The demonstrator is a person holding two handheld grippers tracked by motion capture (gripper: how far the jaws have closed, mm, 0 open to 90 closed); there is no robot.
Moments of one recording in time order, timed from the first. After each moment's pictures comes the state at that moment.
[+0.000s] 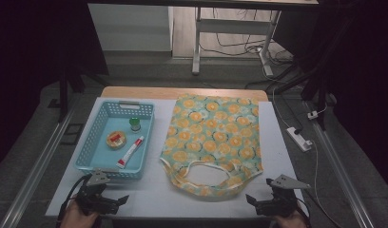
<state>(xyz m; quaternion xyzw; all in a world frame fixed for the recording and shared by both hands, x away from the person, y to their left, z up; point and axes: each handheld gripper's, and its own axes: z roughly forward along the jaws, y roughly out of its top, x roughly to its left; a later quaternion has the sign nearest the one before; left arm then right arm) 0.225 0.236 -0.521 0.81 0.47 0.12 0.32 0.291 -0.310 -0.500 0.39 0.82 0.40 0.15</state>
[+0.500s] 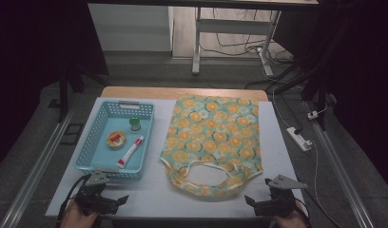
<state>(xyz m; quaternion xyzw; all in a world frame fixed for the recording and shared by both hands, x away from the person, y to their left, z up) 0.225 0.238 -0.521 0.81 0.48 0.11 0.33 0.290 -0.306 -0.499 0.37 0.83 0.39 0.15</state>
